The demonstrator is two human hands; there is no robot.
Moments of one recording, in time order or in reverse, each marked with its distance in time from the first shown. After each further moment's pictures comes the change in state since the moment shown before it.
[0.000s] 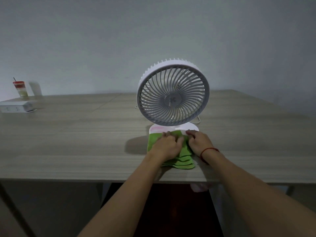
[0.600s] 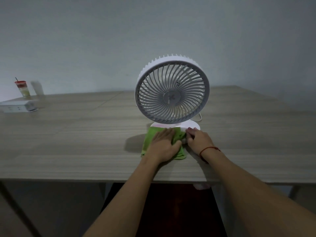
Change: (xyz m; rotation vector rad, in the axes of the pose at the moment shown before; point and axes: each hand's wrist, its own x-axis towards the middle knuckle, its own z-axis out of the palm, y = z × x) left_hand 0.006 -0.023 0.010 0.106 0.108 0.060; right_hand -0.002 -0.002 0.000 -0.089 -0.002 -0.045
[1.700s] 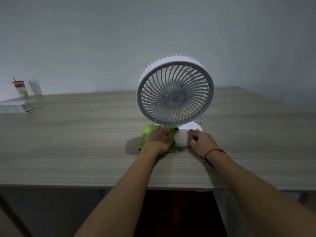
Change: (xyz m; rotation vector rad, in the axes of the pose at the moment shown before) left_hand 0.036 -0.018 -0.011 0.000 -0.025 -0.106; right_hand 0.021 0.016 0.011 0.041 -0.030 -0.024
